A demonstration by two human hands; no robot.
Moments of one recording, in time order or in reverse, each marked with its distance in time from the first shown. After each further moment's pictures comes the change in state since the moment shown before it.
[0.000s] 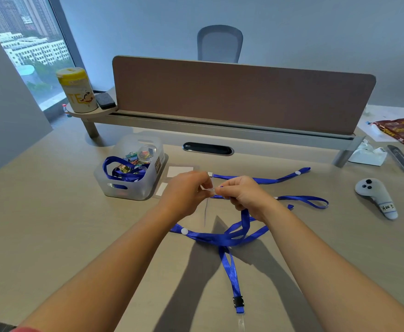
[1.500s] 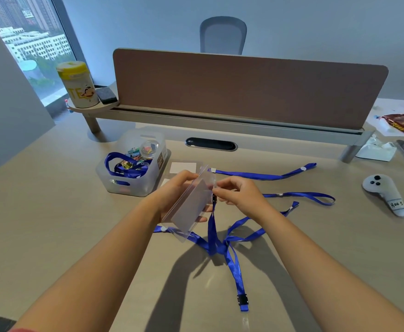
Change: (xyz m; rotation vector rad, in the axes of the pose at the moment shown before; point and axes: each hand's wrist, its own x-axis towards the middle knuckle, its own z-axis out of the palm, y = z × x) left_hand 0.001 -0.038 -0.001 -1.072 -0.581 -0.615; right_hand 0.015 0.025 0.013 -0.096 0.091 -0.188
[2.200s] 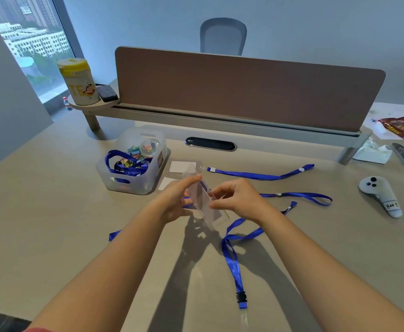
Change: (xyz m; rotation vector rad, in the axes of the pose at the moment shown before) left_hand 0.014 -0.011 0.007 -0.206 0.256 0.141; right_hand -0.011 -0.015 0.002 -0.169 -0.142 -0.047
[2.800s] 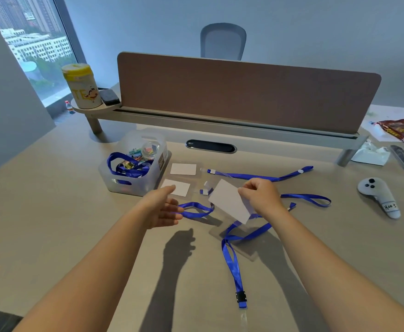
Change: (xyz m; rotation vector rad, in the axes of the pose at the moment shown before) left_hand -0.013 -0.005 -0.028 0.099 0.176 -0.186; right_hand 0.002 0.031 -0.015 -0.036 0.388 0.224
